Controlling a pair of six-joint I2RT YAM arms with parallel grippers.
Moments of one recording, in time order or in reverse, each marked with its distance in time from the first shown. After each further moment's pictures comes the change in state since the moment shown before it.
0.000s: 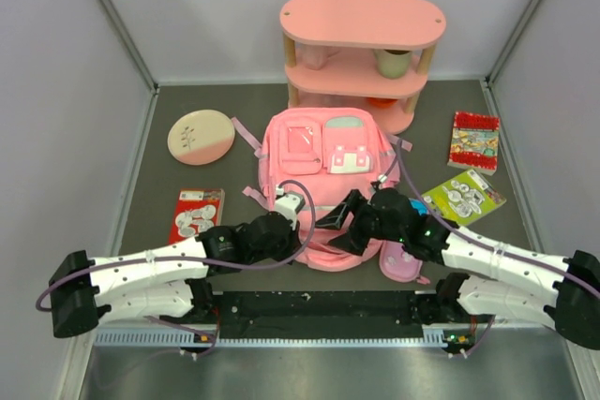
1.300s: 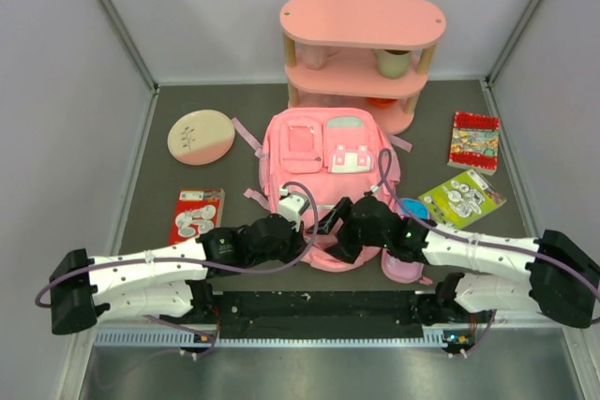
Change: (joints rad) left arm -0.050 0.012 0.014 0.061 -0.028 0.029; right arm 0.088 0.137 -0.009 0.037 0.112 0.154
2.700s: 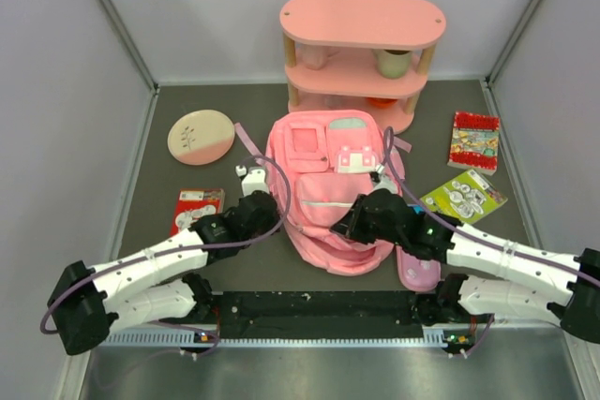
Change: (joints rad) left arm 0.262 -0.006 -0.020 -0.062 -0.216 -0.158; right arm 0.004 -0.151 0.144 -0.285 0.200 -0.488
